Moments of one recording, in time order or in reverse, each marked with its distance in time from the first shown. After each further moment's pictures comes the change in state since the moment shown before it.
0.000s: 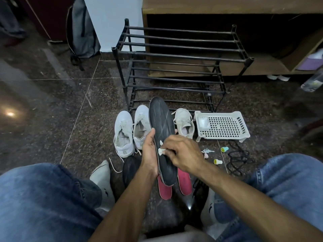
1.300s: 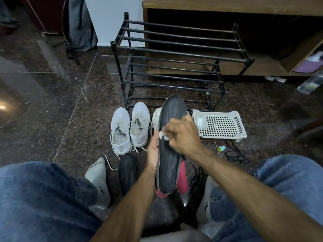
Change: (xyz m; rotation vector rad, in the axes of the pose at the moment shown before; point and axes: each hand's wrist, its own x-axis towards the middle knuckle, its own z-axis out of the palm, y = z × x) left_hand 0.009 -0.023 -0.004 -0.148 -0.275 -0.139; right_hand 0.037 0.003 -0.015 -0.082 0.116 0.099
